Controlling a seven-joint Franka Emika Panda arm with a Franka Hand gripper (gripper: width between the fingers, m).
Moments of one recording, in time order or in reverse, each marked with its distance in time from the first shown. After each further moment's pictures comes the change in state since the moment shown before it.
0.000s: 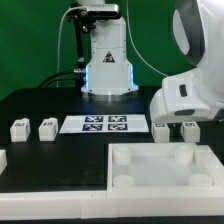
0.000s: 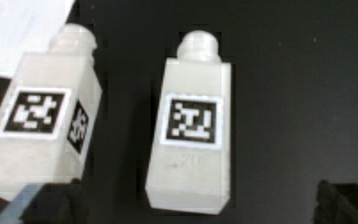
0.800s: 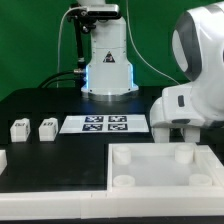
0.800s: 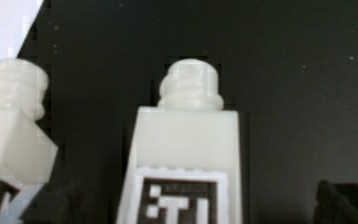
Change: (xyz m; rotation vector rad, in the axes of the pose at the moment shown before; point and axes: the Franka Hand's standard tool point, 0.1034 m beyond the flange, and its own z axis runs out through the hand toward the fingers) arm -0.003 -0.005 0.051 -0.017 -0.034 0.049
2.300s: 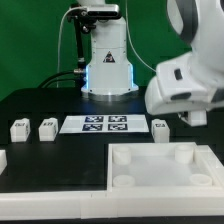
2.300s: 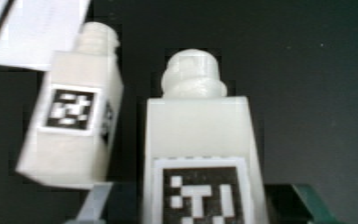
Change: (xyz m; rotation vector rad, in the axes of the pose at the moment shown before) arm -0.013 0.021 -0.083 0.017 0.122 -0.119
